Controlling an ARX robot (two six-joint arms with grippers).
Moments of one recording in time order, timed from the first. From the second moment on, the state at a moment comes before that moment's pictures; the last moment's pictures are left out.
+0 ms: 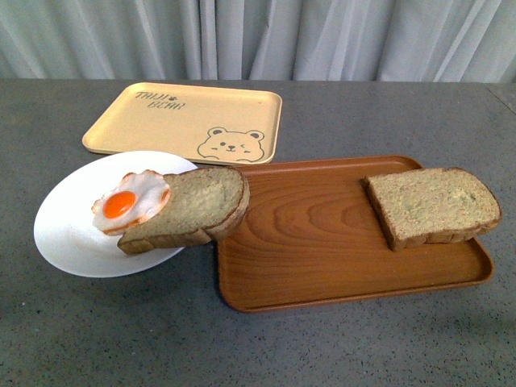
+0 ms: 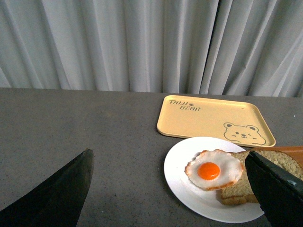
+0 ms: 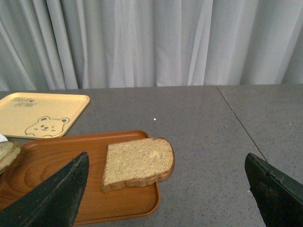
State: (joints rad) left arm 0.00 0.02 0.01 0.00 0.00 -0.01; right arm 0.00 0.01 0.02 0.00 0.00 0.00
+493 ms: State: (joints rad) left arm 0.00 0.02 0.01 0.00 0.00 -0.01; right arm 0.00 0.01 0.02 0.00 0.00 0.00
